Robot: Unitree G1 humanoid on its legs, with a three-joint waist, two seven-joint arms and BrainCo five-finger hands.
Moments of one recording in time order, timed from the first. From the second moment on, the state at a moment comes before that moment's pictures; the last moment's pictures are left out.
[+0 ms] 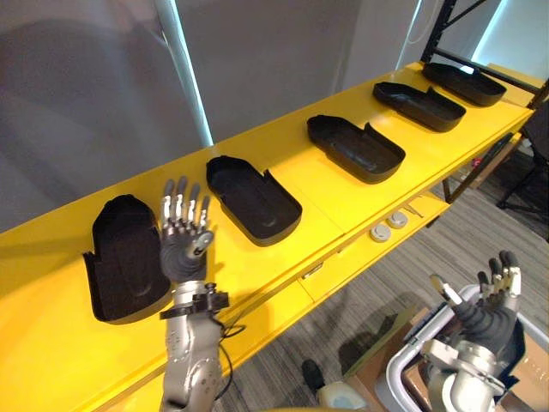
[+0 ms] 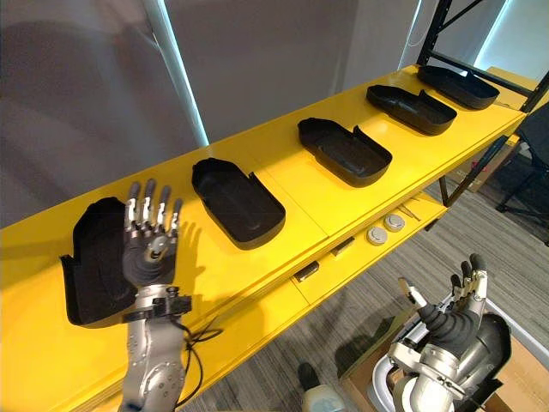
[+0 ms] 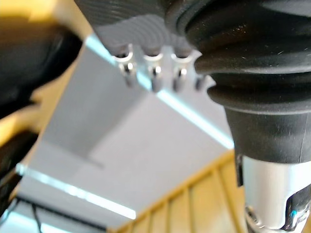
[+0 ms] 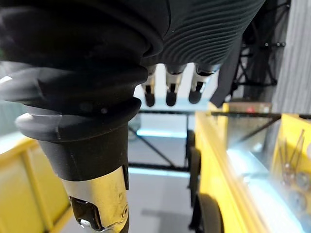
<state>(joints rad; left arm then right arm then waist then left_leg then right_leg) 0.15 -0.01 -0.22 -0.37 -0.54 -0.36 0.15 0.48 0.02 -0.13 -0.40 0.03 -0.31 -0.35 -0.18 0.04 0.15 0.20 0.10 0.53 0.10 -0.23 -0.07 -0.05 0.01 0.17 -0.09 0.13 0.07</state>
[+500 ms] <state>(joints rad) 0.24 -0.02 -0.18 -0.51 -0.53 -0.41 0.23 0.41 0.03 0.03 -0.29 0.38 -0.30 -0.27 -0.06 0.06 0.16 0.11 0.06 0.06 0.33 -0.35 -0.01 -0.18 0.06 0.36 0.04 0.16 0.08</state>
